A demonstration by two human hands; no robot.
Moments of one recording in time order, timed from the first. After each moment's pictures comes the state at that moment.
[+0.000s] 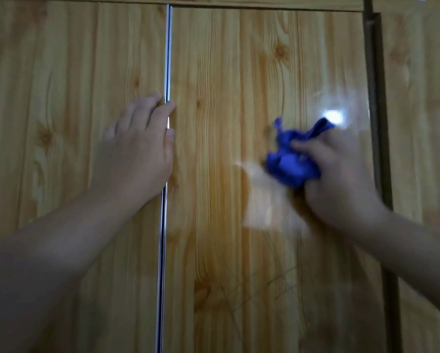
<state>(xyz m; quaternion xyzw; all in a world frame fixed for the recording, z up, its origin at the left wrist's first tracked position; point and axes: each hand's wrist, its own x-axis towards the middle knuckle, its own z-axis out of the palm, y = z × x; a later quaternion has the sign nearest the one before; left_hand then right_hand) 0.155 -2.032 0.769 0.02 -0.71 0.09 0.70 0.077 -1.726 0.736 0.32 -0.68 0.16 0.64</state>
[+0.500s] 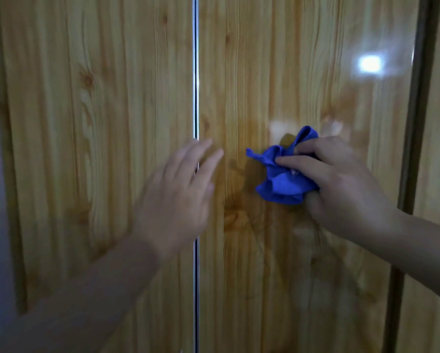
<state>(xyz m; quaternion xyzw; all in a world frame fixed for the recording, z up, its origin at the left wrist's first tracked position) 0.198 -2.013 0.611 -0.05 -0.81 0.12 0.58 0.122 -1.749 0.652 0.46 -0.70 0.12 0.54</state>
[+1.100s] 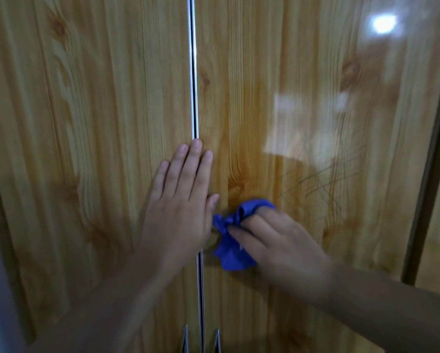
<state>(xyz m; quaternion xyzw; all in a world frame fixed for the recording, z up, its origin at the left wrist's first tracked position) 0.168 -2.028 0.536 0.02 -0.81 0.15 0.56 0.109 -1.815 0.515 0.55 -0.67 0.00 0.50</state>
